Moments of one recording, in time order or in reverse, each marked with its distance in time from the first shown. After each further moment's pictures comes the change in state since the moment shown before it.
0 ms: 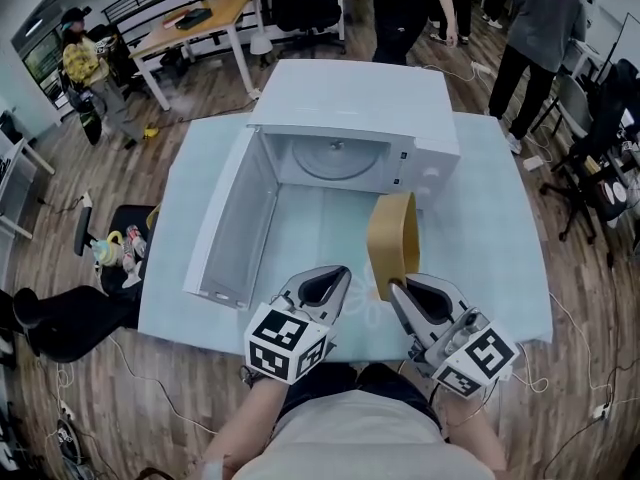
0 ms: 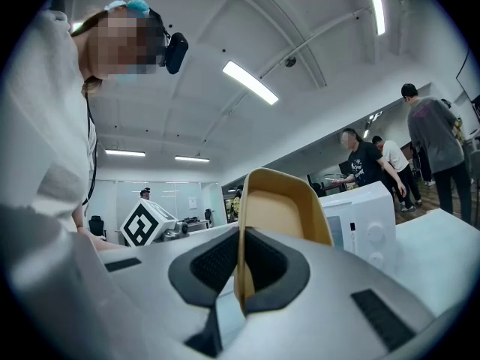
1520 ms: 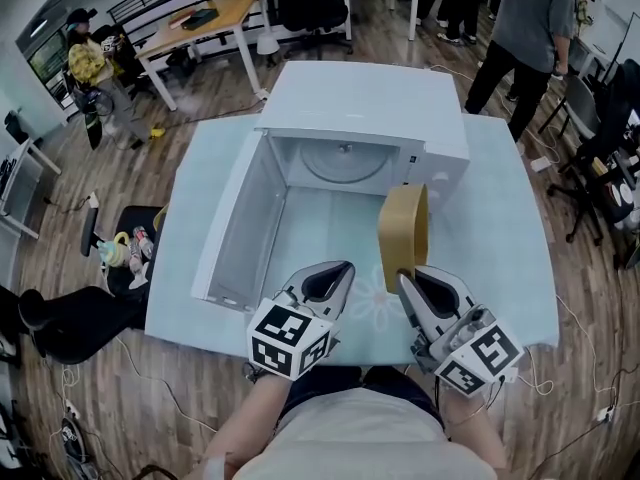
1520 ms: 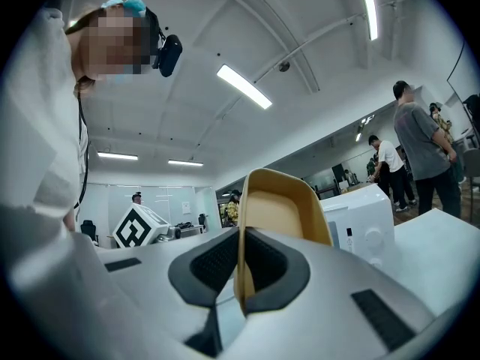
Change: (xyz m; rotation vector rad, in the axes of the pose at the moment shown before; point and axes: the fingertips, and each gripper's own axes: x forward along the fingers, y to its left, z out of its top) left arm 0.004 0.017 0.014 0.010 -0.006 0.011; right arm 0.016 -0.015 0.014 0.014 -0.040 -0.046
